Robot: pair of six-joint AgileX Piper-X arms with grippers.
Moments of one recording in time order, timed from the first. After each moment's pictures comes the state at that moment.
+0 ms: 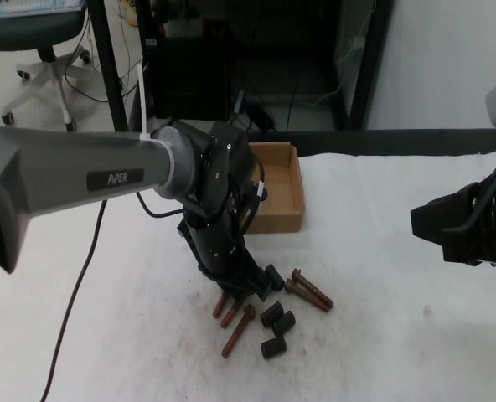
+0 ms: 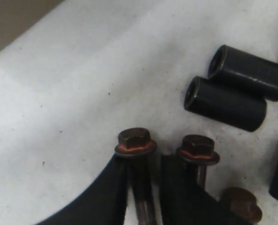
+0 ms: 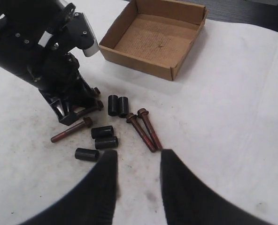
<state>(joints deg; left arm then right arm) -32.8 114.7 -76.2 41.2 3.3 6.4 14.3 51.6 -43.8 37.8 -18.2 -2.4</state>
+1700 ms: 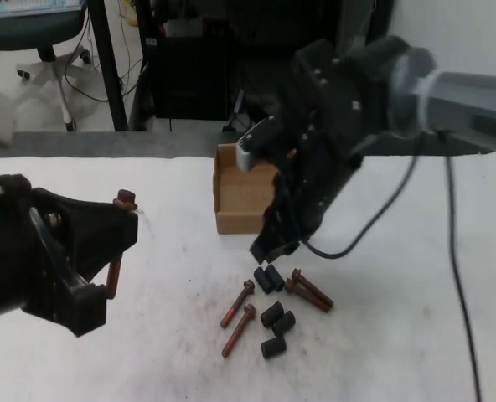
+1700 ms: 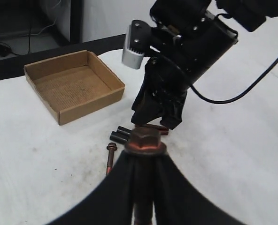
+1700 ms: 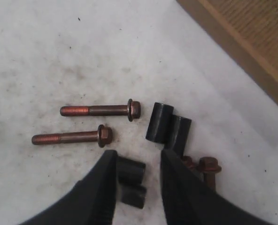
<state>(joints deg) -20.3 35.5 -36.7 32.4 23.3 -1.3 33.3 106.1 -82.8 51.6 -9.3 -13.0</state>
